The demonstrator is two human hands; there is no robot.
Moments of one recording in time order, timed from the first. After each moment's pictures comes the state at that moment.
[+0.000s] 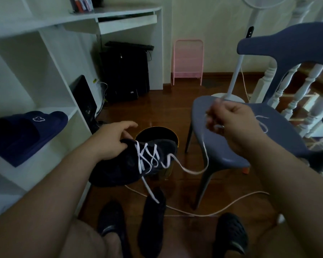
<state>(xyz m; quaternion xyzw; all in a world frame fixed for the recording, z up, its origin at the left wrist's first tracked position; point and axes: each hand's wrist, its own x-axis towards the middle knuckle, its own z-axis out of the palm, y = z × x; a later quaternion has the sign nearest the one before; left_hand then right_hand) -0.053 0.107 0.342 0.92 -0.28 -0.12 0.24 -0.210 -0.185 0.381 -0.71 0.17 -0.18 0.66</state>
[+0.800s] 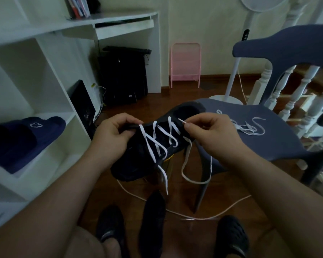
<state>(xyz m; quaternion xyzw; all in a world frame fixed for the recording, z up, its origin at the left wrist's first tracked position) -0.094 0.079 0.358 0.81 -0.23 -0.01 0.55 -0.212 -0.158 0.371 -0.82 0.06 -0.20 0.54</state>
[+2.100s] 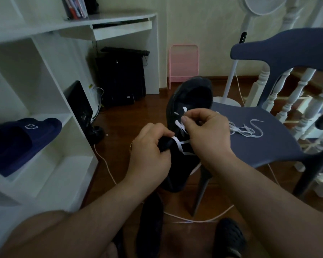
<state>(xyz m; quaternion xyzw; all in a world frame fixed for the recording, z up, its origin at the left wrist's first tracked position) -0.158 0.016 0.342 0.81 -0.30 0.13 0.49 -0.195 -0.133 0.369 -0.77 0.19 -0.32 0.51</state>
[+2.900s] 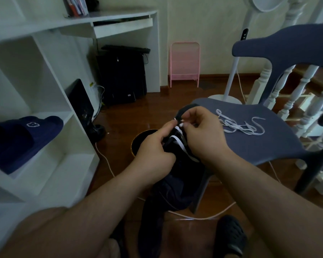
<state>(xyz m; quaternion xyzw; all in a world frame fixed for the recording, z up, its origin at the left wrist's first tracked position) -0.153 0.016 0.352 0.77 -0.25 -0.21 0.55 -0.186 -0.137 0.360 -0.82 0.19 -0.26 0.47</state>
